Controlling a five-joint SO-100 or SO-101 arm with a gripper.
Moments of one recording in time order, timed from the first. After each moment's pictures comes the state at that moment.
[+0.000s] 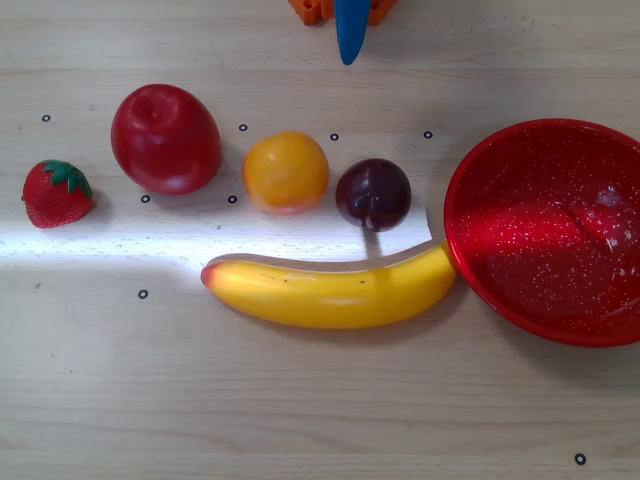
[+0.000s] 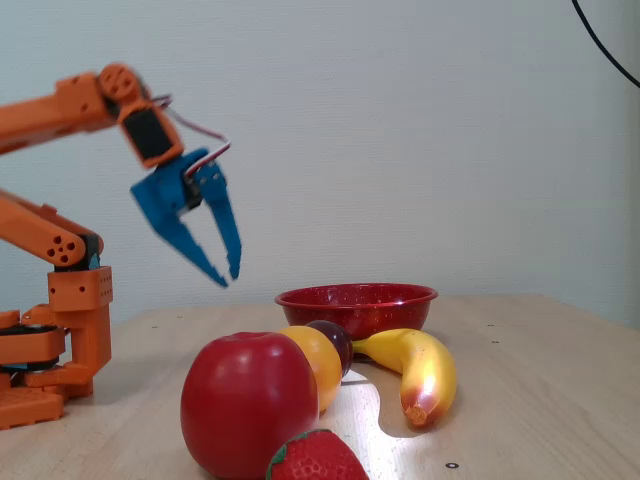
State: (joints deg) arm 3.0 139.5 124.5 80.7 10.9
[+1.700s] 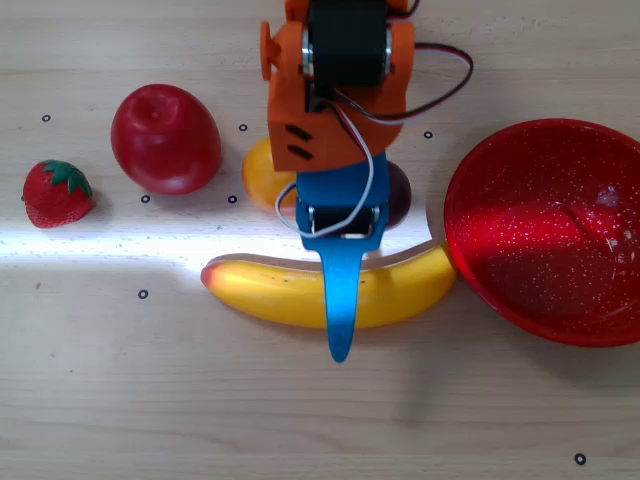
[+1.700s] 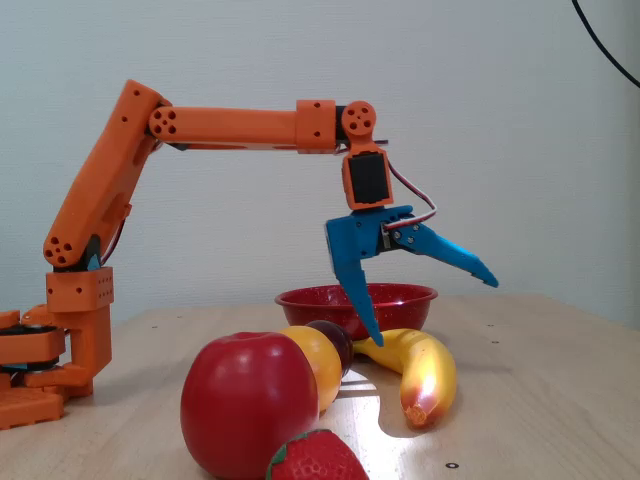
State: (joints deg) arm -0.4 56.8 56.3 80.8 8.4
